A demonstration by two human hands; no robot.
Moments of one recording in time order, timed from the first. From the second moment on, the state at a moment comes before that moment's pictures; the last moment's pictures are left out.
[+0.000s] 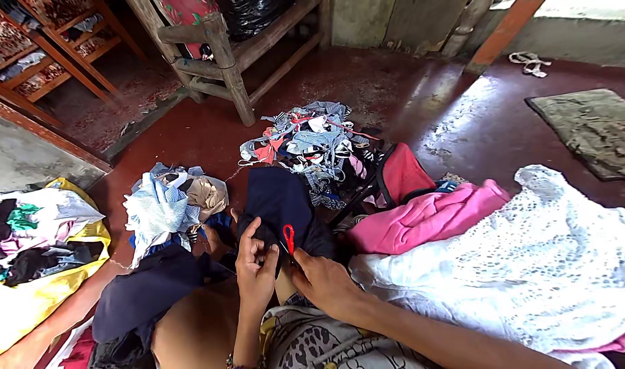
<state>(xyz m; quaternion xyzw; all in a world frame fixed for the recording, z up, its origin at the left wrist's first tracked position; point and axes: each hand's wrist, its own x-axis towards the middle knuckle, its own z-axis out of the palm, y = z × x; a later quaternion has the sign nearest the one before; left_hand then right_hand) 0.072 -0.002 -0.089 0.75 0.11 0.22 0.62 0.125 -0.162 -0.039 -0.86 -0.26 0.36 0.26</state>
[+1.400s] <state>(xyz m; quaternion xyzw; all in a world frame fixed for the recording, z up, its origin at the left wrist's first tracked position) 0.066 -0.001 -0.087 0.75 0.09 0.25 0.60 0.125 -0.155 -0.061 -0.80 -0.29 0.38 0.37</state>
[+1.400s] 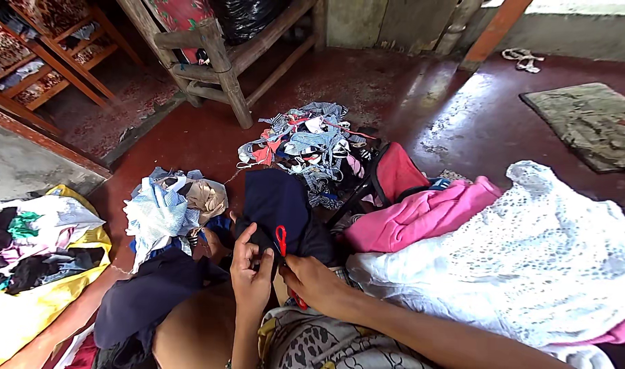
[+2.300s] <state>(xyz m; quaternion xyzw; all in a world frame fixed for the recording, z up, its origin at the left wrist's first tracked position) 0.064 0.000 -0.088 0.73 0.08 0.28 0.62 0.117 -0.149 -0.073 -0.79 -0.28 0.35 0.42</state>
